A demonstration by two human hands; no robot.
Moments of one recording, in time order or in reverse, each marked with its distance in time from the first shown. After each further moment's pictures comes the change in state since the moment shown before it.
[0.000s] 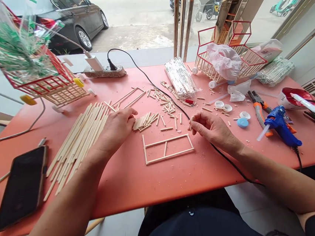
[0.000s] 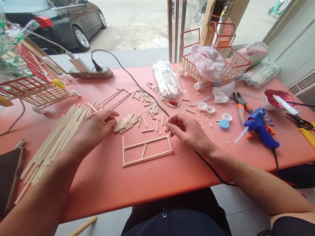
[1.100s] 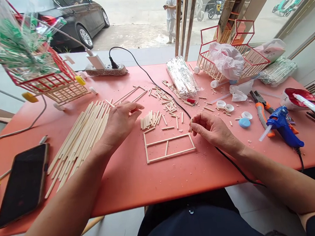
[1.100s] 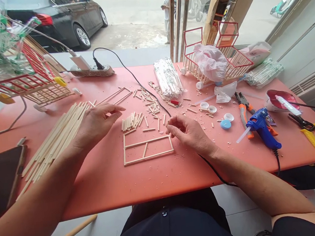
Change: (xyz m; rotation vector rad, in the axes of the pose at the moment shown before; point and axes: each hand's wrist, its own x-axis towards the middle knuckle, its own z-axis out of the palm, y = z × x) left_hand 0.008 0.010 0.002 -0.240 0.152 0.056; right_hand 0.000 0.006 0.002 -0.036 -0.016 0.013
